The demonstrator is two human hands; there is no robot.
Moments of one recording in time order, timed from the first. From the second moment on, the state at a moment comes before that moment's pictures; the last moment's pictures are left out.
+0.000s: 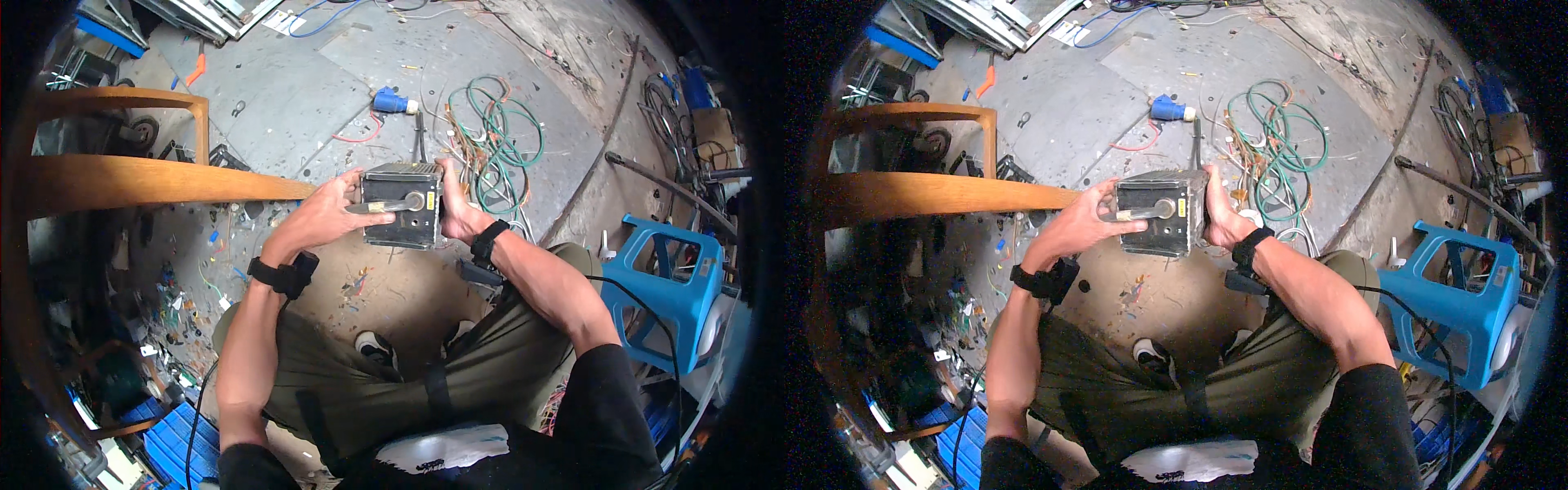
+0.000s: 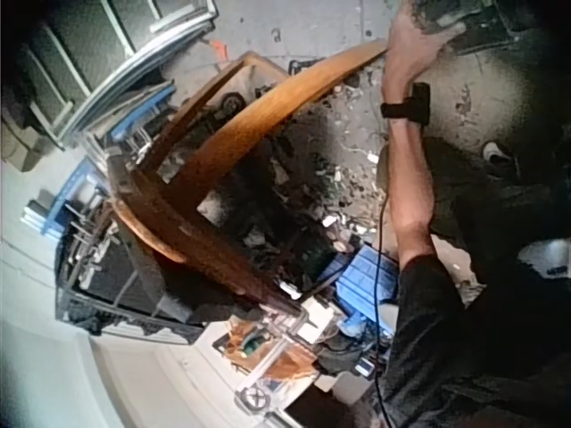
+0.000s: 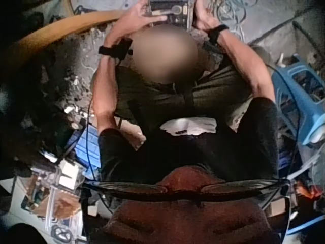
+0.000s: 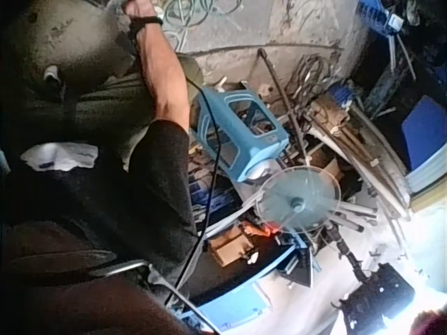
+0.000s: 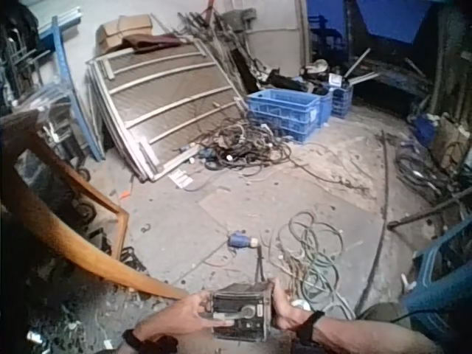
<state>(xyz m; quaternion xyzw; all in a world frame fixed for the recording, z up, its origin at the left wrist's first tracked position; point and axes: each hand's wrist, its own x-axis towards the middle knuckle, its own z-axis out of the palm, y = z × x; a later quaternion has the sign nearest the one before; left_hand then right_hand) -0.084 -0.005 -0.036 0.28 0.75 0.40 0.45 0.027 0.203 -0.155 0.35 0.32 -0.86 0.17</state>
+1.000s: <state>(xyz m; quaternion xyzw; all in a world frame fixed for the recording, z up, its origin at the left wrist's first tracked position) -0.120 -0.032 -0.049 0.16 0.82 0.35 0.42 0.009 0.205 -0.118 0.40 0.40 -0.83 0.04</state>
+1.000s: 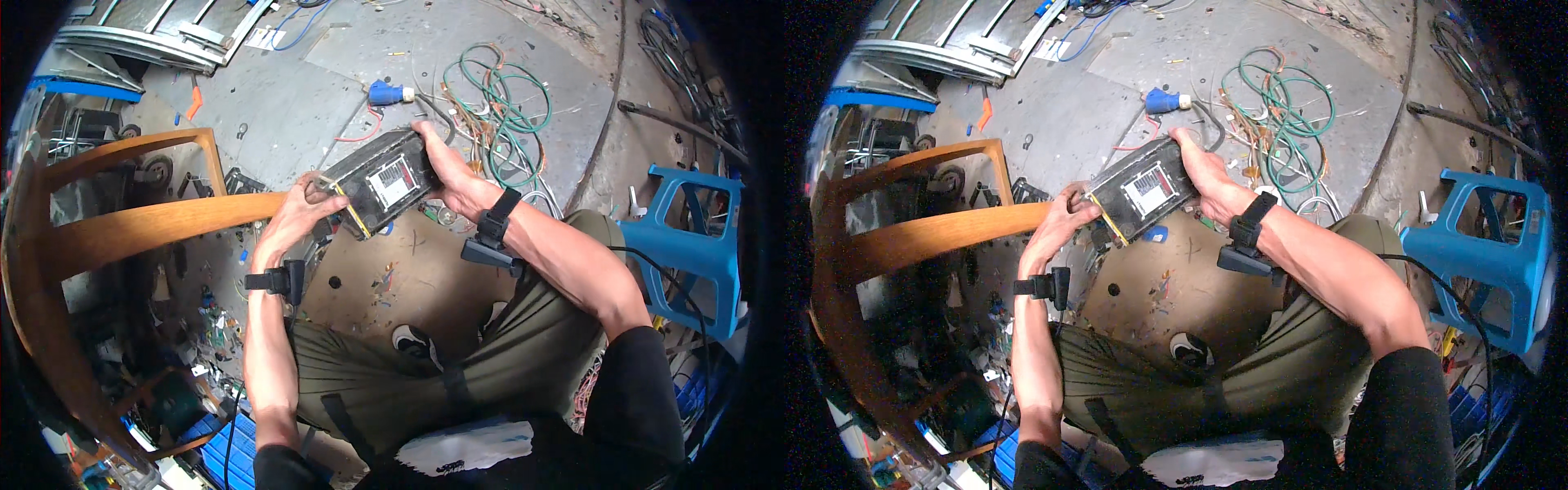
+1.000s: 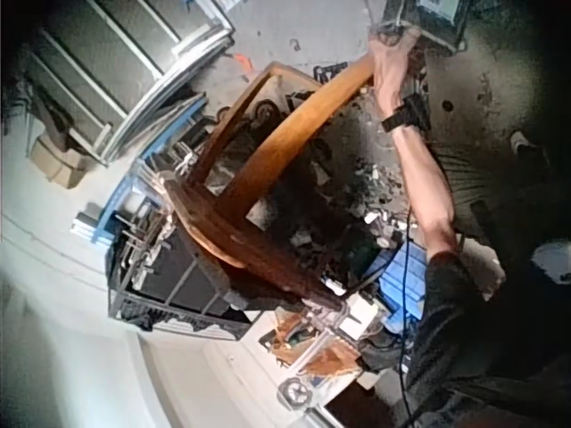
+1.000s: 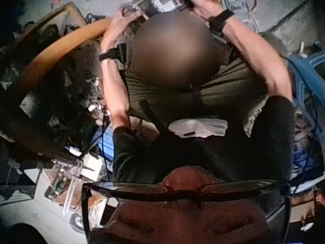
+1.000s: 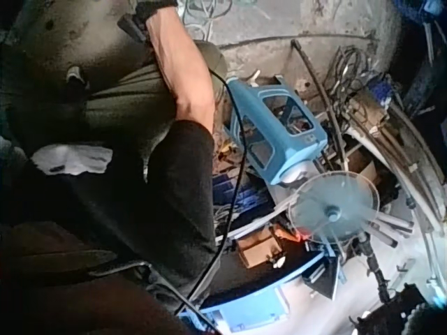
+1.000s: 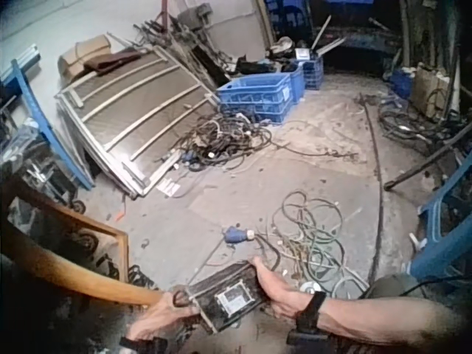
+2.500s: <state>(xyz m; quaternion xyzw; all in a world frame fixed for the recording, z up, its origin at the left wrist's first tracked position) -0.133 -0.058 -0.059 0.16 0.83 0.32 0.42 0.014 0.206 -0.090 0.37 0.46 -0.81 0.01</state>
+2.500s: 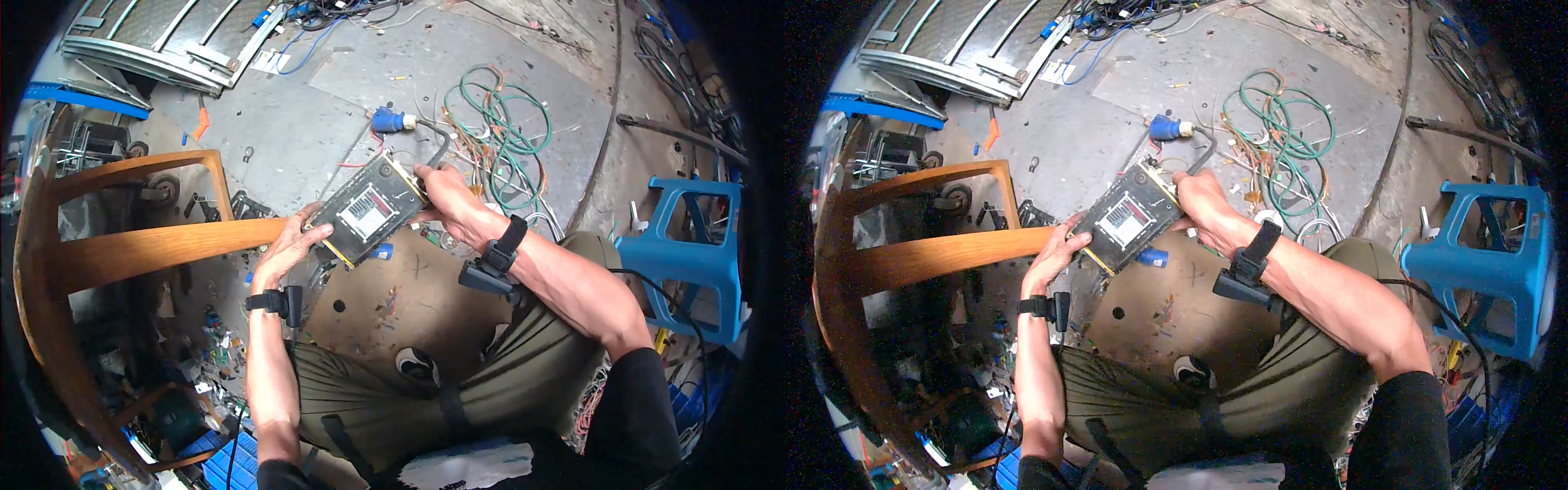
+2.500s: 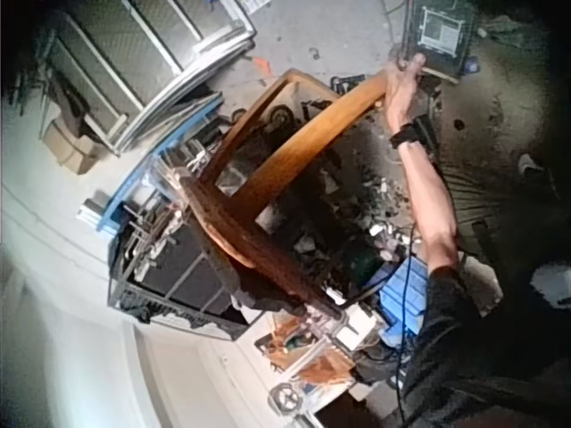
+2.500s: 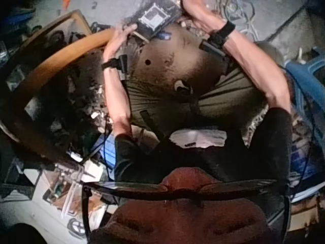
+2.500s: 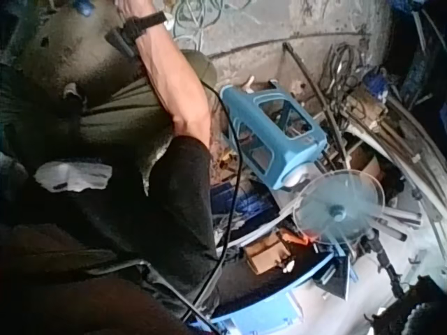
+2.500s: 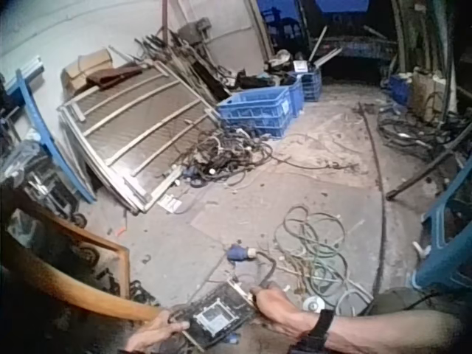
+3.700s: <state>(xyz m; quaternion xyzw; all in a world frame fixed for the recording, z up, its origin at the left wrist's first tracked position) -0.127 -0.035 -0.079 0.11 0.80 0.29 0.52 0.009 0.212 -0.092 0.36 0.54 -0.77 -0.01</state>
